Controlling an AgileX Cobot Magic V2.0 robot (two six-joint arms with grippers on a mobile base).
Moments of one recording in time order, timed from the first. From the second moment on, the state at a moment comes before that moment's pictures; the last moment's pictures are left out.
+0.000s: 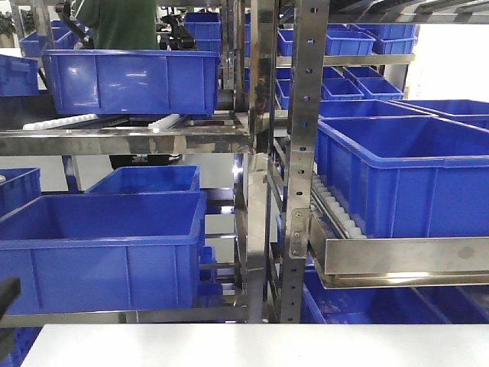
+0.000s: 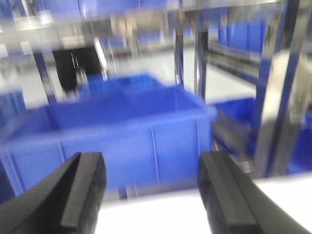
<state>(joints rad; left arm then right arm) -0.14 0.93 -0.53 -0.05 -0.05 0.06 0.15 2.07 -0.34 -0.17 -1.14 0.07</state>
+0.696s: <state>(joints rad) -0.16 1.50 -0.19 0.08 -0.80 -0.08 0.15 2.07 -0.34 -0.17 -1.14 0.06</state>
